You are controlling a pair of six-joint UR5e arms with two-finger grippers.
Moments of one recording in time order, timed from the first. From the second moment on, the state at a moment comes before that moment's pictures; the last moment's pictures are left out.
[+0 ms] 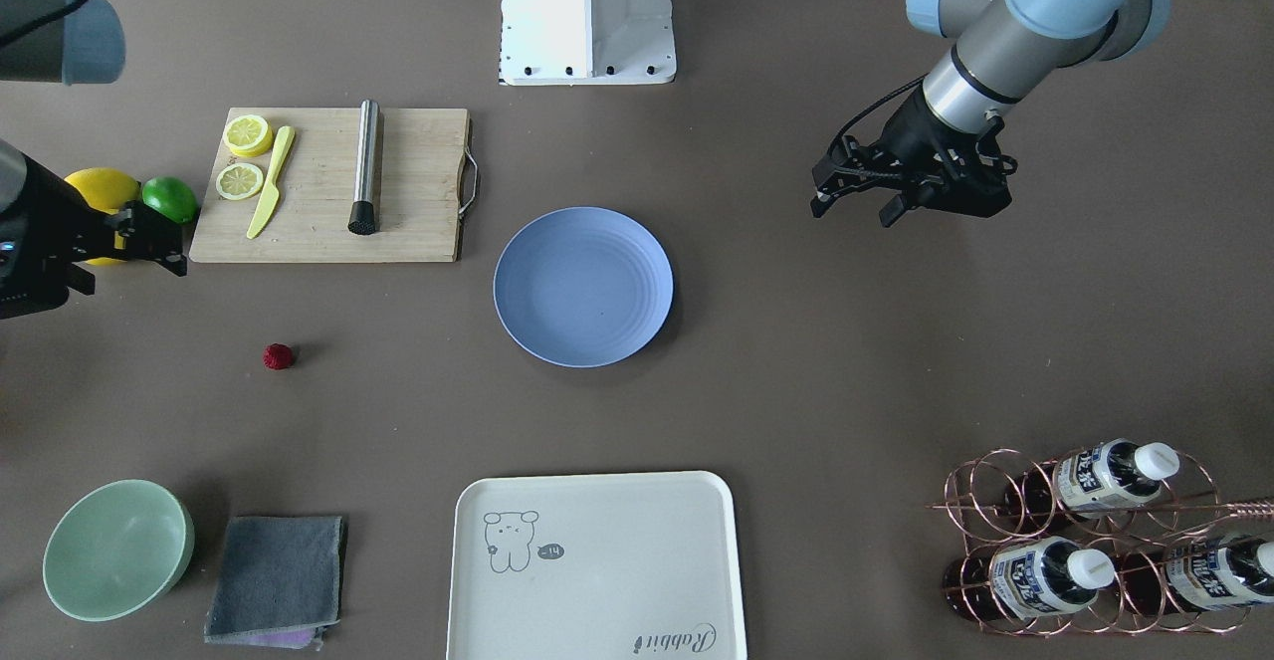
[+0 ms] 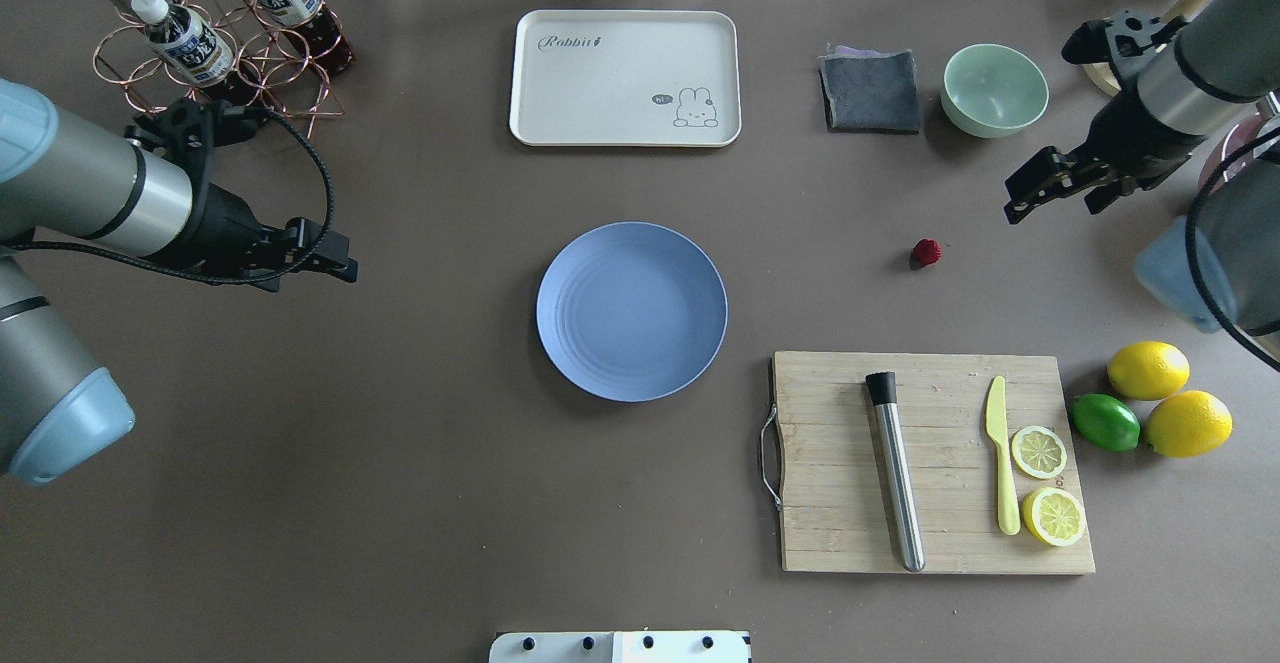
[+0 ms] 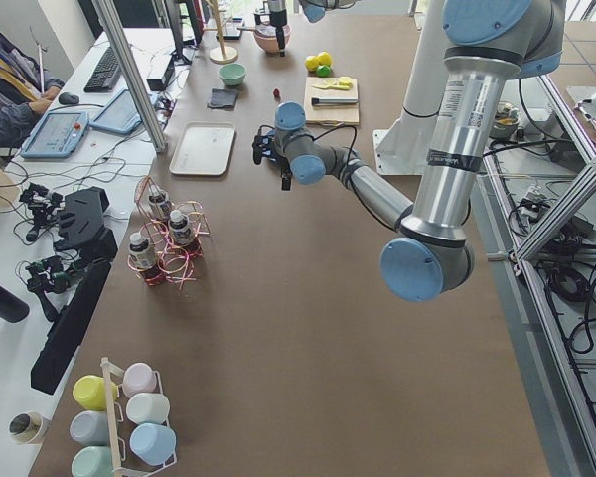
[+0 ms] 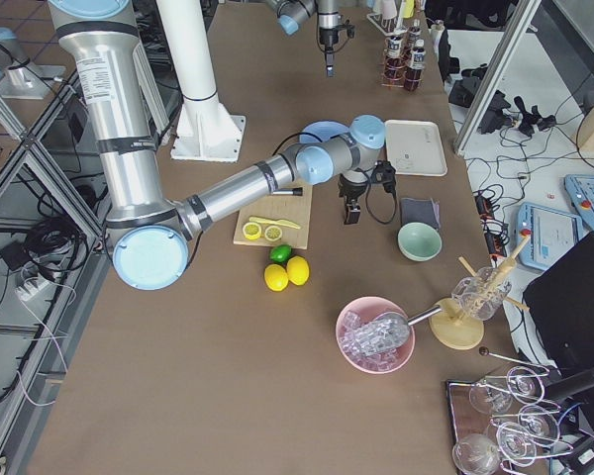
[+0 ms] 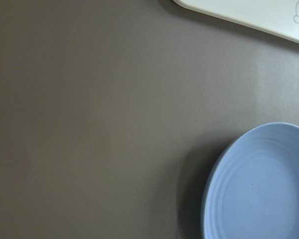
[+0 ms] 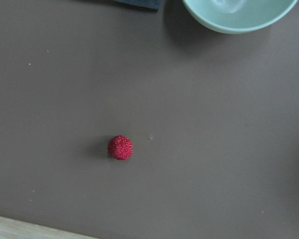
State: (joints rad) left arm -0.83 -1.74 -1.94 -1.98 -2.19 -1.10; right arm 1.01 -1.29 1.78 -1.57 2.26 0.57
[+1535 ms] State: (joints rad) left arm -0.89 -1.66 -1.97 -1.99 -2.22 -1.01; right arm 0.87 -1.17 1.53 -1.25 2.18 0.80
